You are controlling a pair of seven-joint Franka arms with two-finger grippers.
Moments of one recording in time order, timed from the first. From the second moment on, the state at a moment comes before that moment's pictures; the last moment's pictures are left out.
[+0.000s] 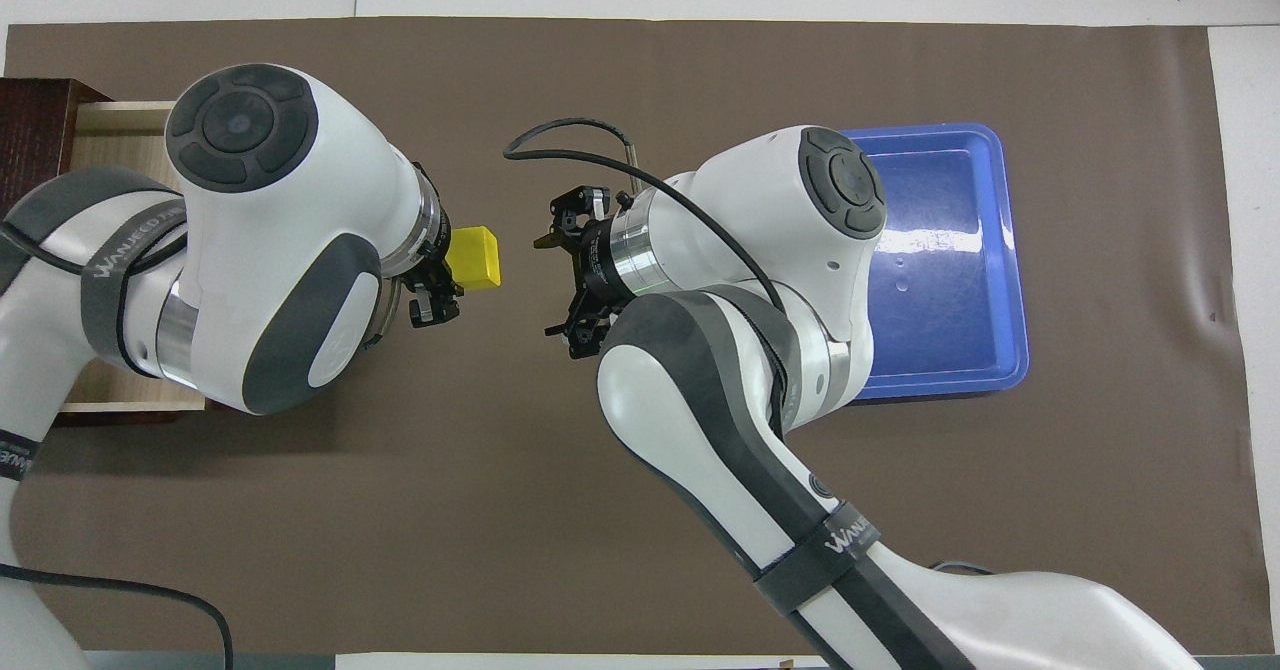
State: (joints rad) left arm -0.41 0.15 -0.05 -1.71 0.01 1.87 -2.15; right arm 0.56 0.34 0.01 -1.62 0.67 2.18 1.69
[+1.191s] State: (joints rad) left arm -0.48 0.11 -0.06 -1.79 0.01 1.91 -2.15; right arm 0.63 0.41 0.01 -1.55 0.67 2.20 1.76
